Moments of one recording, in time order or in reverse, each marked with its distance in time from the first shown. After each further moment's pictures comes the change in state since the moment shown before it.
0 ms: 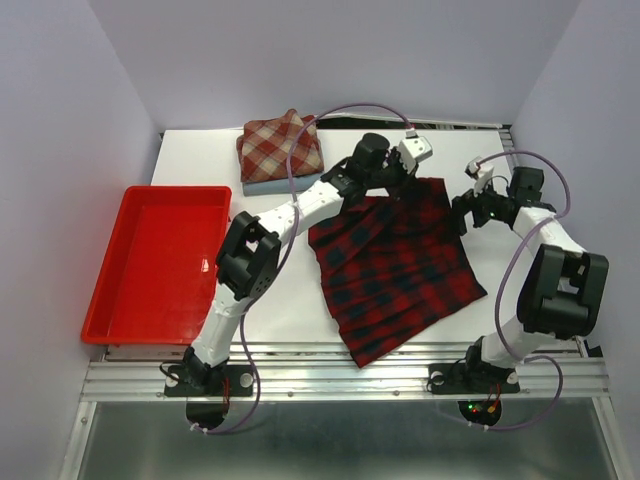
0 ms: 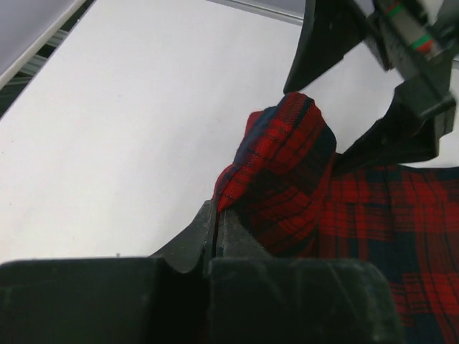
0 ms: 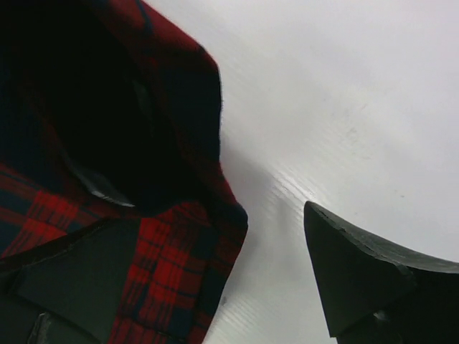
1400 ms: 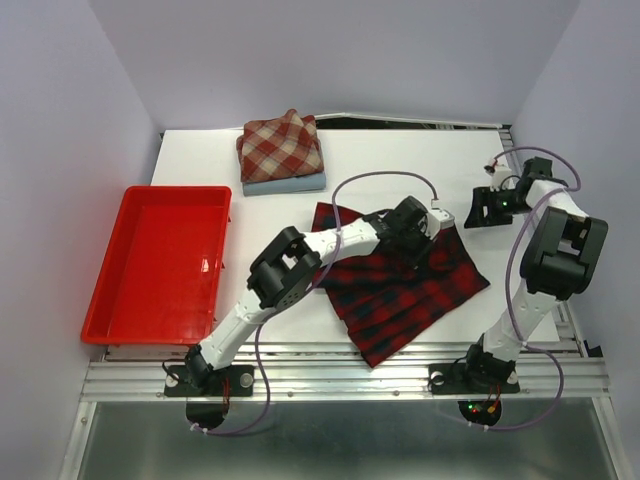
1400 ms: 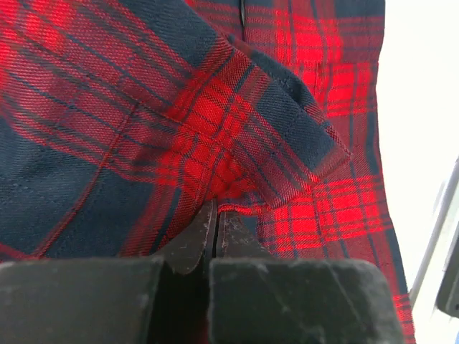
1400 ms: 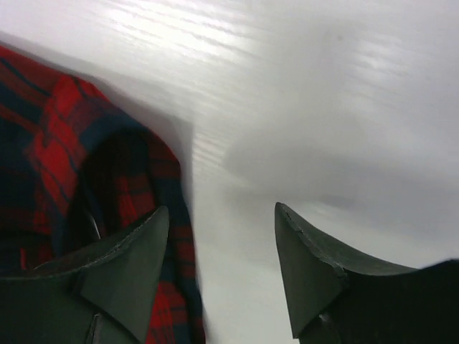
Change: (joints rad) left arm -0.201 0.192 -0.023 -0.249 0.018 -0.293; right arm -0.087 0.359 0.342 -0.385 0.202 0.182
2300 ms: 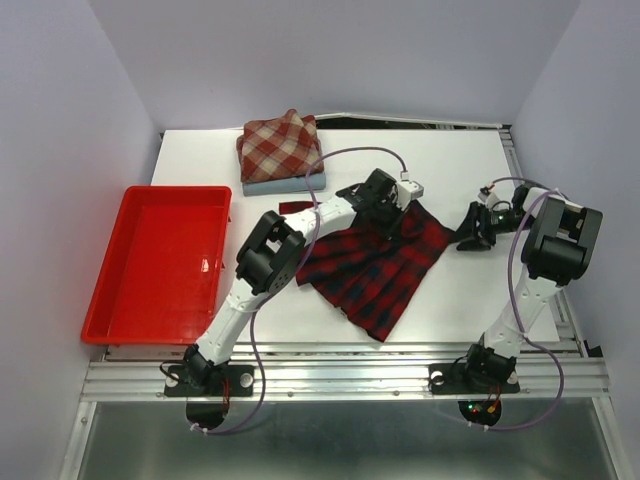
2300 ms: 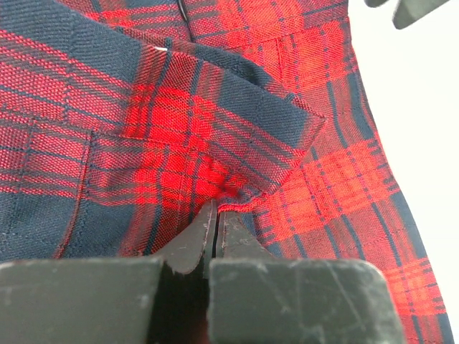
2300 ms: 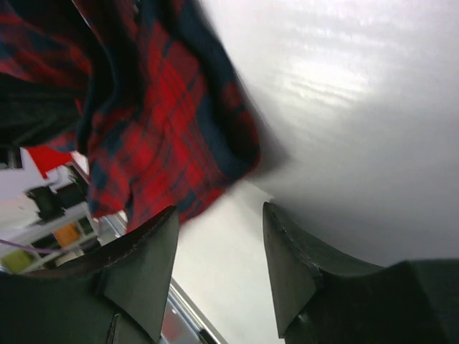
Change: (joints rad) left arm 0.179 0.002 0.032 -0.056 0.002 0.116; right arm -0.051 0.169 0.015 -0.257 -0.282 0.132
